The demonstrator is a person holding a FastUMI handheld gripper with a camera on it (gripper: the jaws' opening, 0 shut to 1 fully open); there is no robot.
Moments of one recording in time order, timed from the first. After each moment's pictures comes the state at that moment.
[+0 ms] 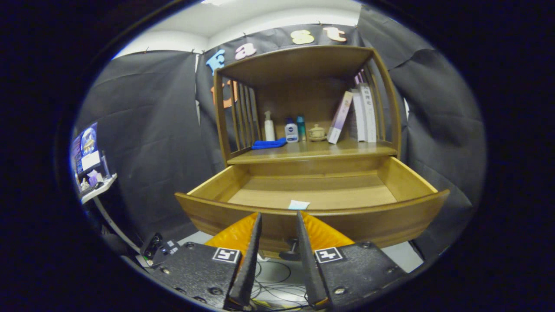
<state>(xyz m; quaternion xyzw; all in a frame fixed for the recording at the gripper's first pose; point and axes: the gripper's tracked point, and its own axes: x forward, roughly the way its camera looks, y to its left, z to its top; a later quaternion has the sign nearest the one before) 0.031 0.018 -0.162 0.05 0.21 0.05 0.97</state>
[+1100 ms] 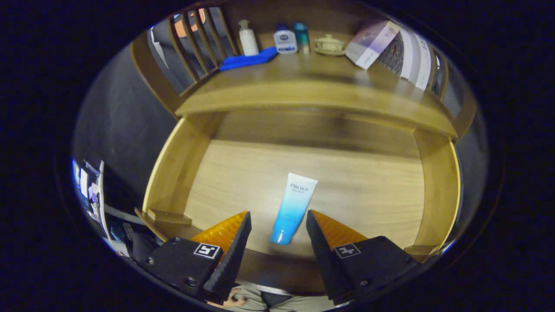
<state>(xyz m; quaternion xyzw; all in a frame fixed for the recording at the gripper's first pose) 0.156 0.006 -0.235 0.07 0.59 0.02 0.80</state>
